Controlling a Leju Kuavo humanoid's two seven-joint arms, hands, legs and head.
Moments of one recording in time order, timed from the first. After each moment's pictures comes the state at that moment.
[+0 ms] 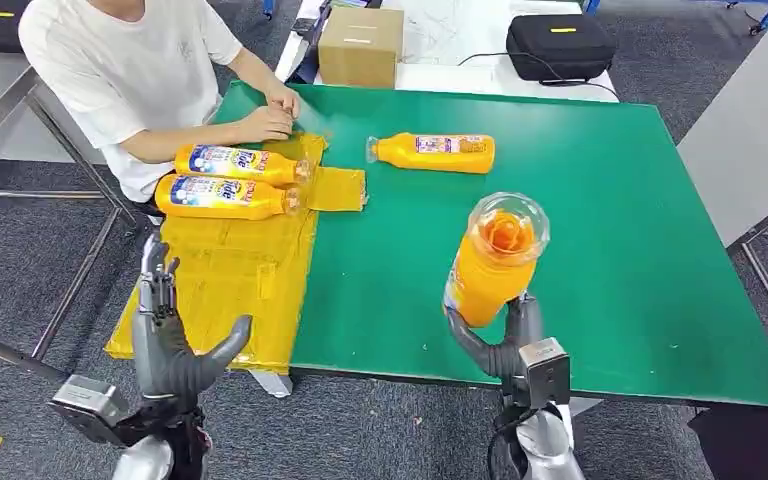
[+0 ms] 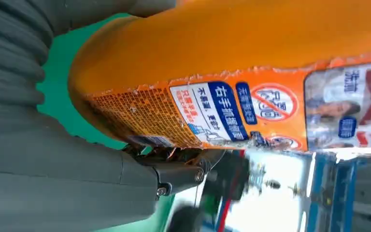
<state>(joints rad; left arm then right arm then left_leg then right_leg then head) 0.15 -0.21 -0.17 -1.67 -0.06 0.11 -0.66 -0.06 0.11 0.20 -1.37 0.21 -0.08 -0.70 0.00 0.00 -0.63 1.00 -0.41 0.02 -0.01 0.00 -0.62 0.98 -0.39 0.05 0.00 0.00</state>
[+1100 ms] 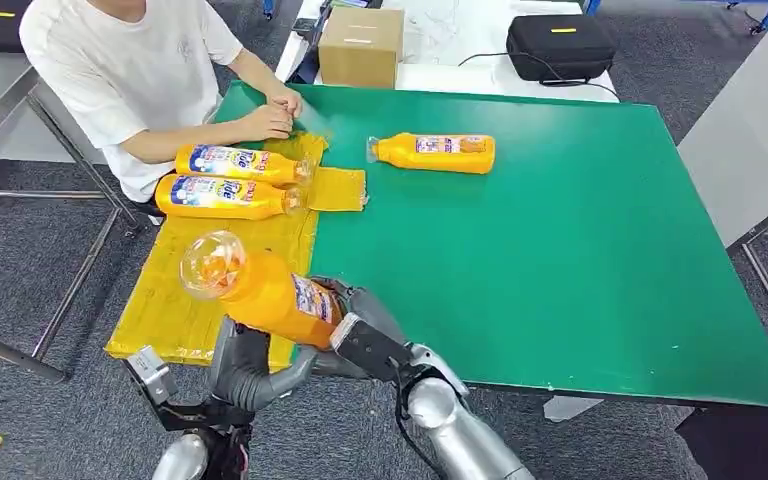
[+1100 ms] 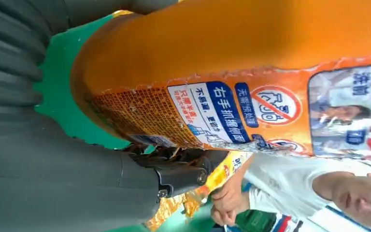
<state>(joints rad) 0.12 -0.23 -0.26 -1.53 0.14 -0.22 -0.51 -0.34 0.23 0.57 -1.02 0.41 0.03 -0.45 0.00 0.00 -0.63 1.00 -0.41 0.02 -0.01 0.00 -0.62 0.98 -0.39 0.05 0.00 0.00</state>
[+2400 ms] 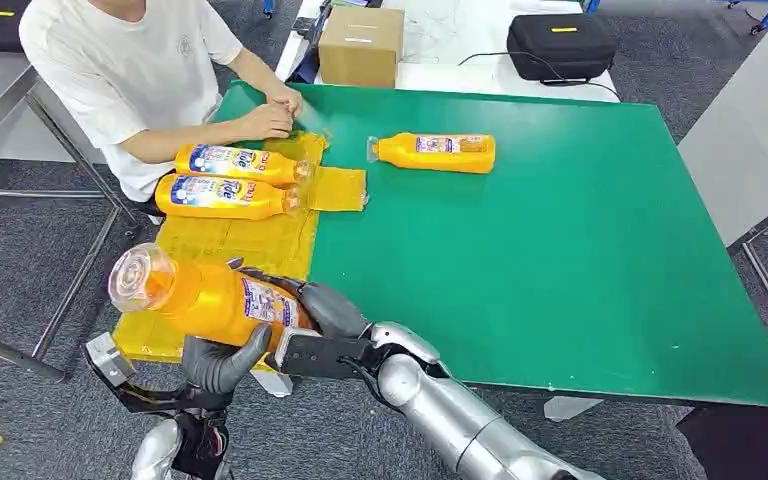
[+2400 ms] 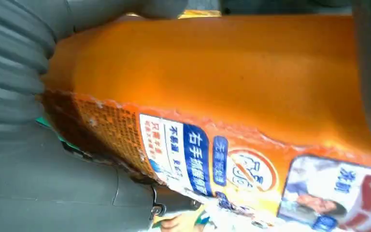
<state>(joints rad) 0.07 -0.22 -0.15 -1.46 0.36 -0.40 -0.46 -0.54 0.25 0.83 -0.83 0.44 0.06 -0.50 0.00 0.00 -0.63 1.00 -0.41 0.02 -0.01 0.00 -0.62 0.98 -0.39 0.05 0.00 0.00</state>
